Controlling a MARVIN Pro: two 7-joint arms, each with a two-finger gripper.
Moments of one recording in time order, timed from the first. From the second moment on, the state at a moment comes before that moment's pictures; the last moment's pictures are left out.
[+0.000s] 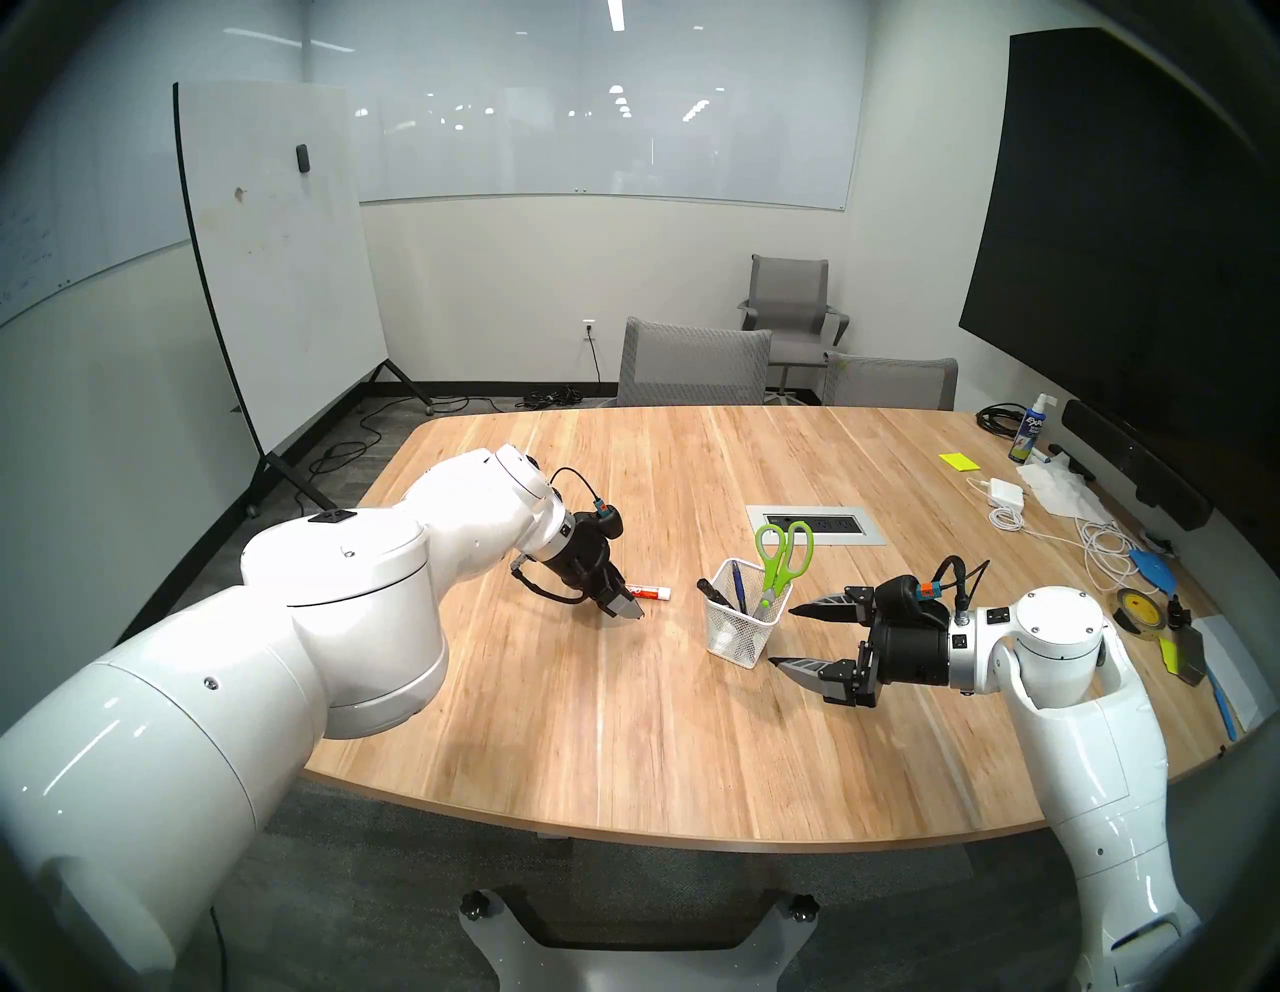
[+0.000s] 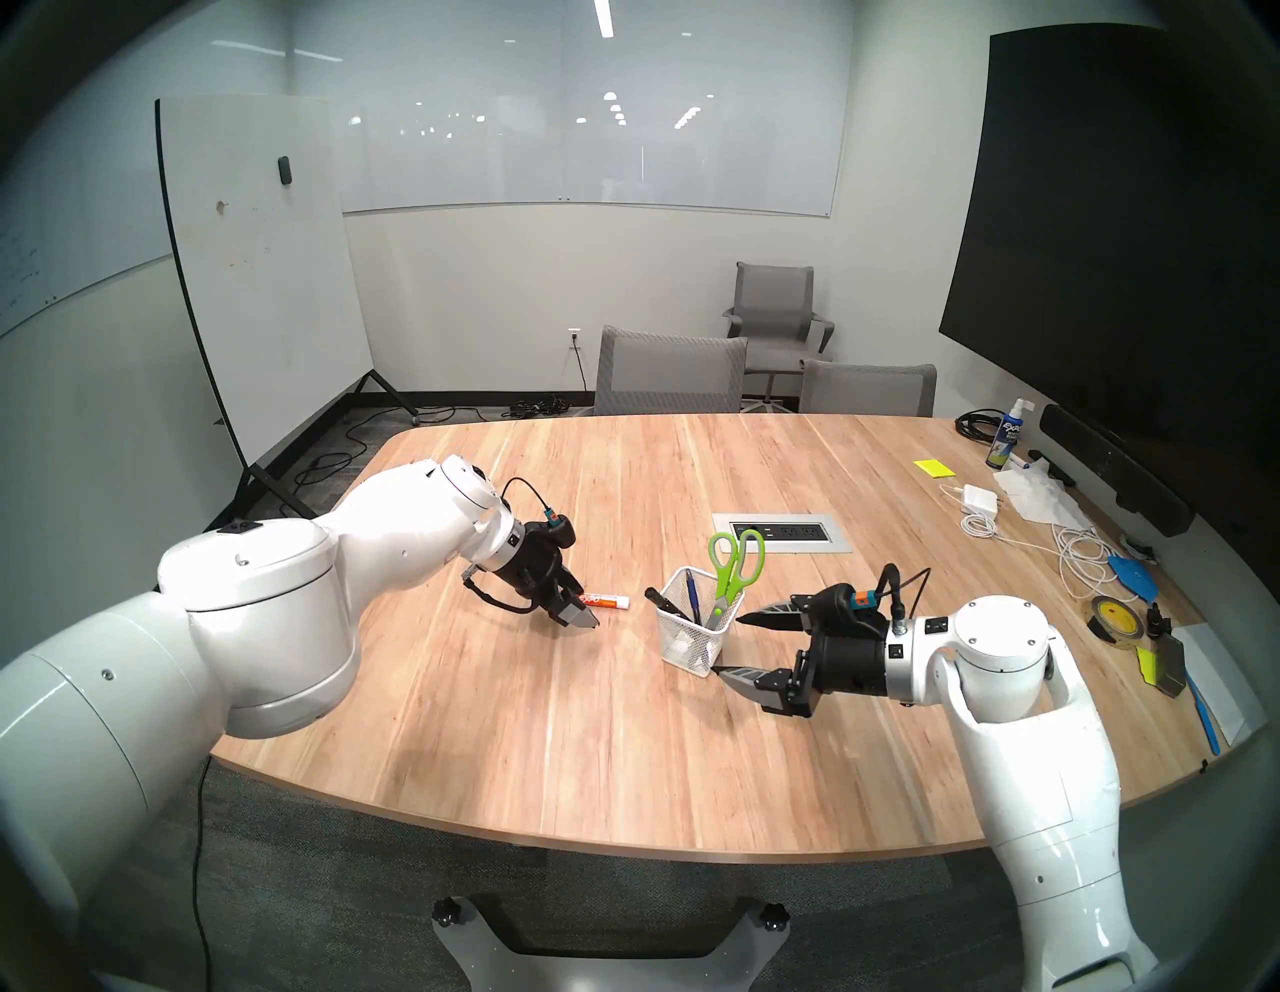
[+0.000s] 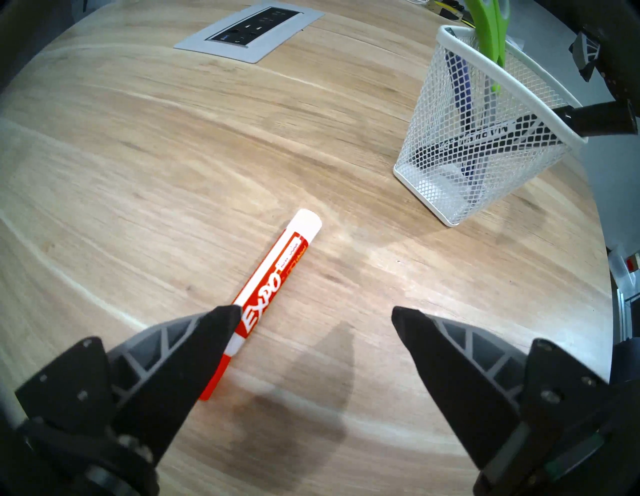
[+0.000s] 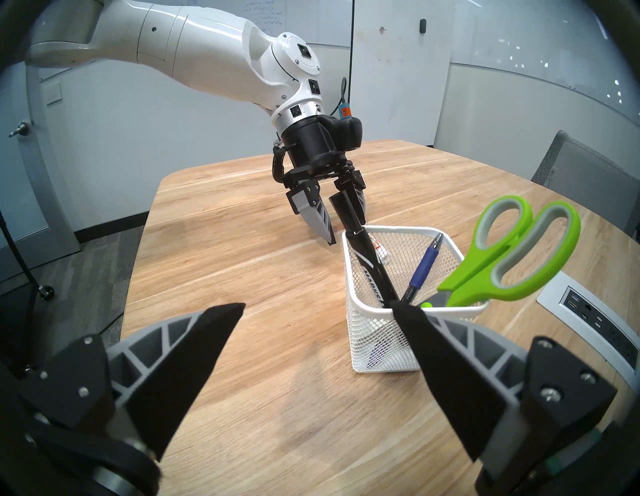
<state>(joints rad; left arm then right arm) 0.36 -1.52 -0.07 -0.12 -0.73 0.20 -1.10 -1.58 -1.07 1.70 -1.75 0.09 0.34 1.19</state>
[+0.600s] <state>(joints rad) 0.37 -1.52 -0.08 -0.12 -0.73 0.18 -1.09 -1.58 -1.07 1.70 -1.75 0.09 0.34 1.19</state>
